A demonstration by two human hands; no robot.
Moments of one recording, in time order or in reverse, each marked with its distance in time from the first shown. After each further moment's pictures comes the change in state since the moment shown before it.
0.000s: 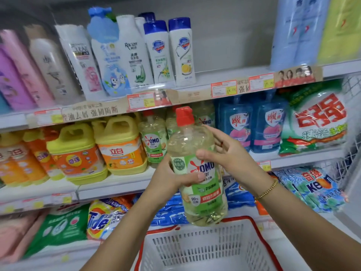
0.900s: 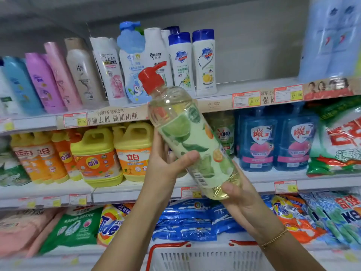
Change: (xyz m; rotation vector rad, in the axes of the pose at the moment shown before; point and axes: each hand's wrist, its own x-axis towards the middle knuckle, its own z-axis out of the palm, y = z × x) left_hand 0.001 0.037 -0.012 -0.292 0.194 0.339; right_hand -0.006 0.055 0.027 0.776 -0.254 -0.060
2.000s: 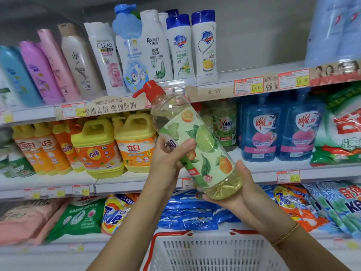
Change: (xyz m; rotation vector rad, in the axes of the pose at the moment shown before) left_hand 0.000 -0.022 0.000 -0.114 0.138 -0.096; right_hand -0.011 0.004 -0.009 0.148 0.200 0.294
